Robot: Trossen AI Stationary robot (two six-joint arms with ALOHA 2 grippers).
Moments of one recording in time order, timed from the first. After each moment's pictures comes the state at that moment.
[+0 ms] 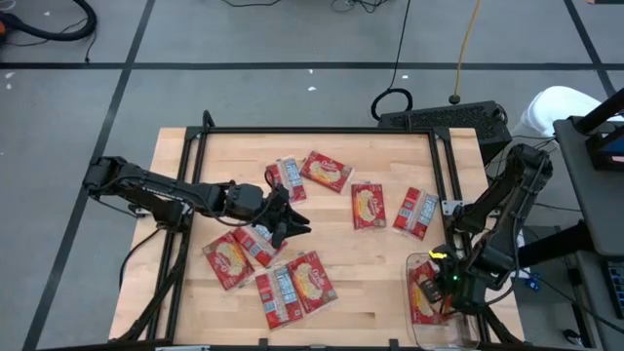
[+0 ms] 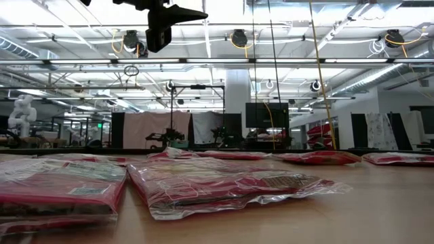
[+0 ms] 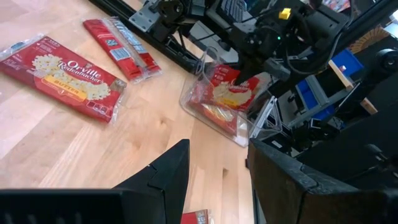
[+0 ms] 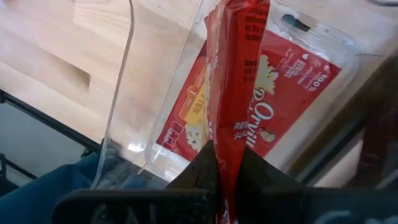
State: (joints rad) left arm -0.14 1.34 0.88 0.15 0.04 -0.69; right arm 1.07 1.18 0.88 -0.99 0.05 2.21
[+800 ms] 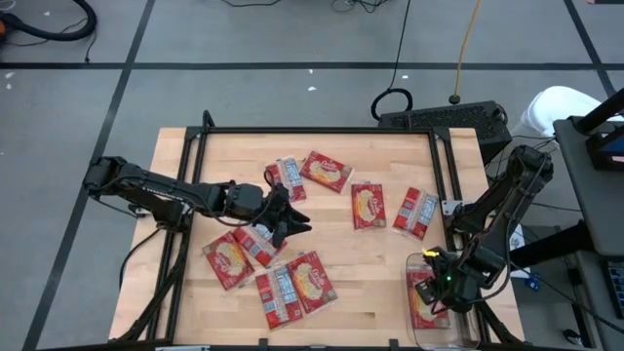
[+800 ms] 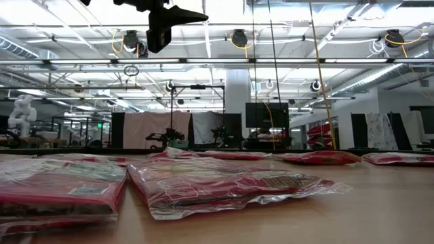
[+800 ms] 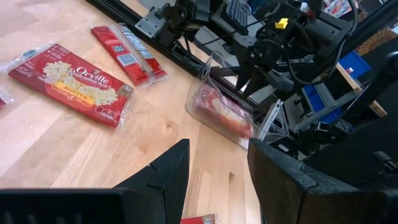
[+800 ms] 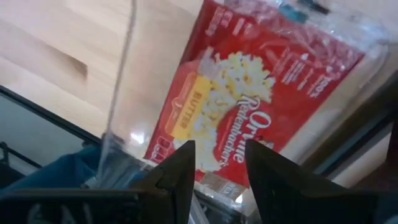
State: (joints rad) left arm -0.14 1.34 0.88 0.15 0.01 -0.67; right arm 1.01 1.20 0.84 -0.90 -0.03 2.15
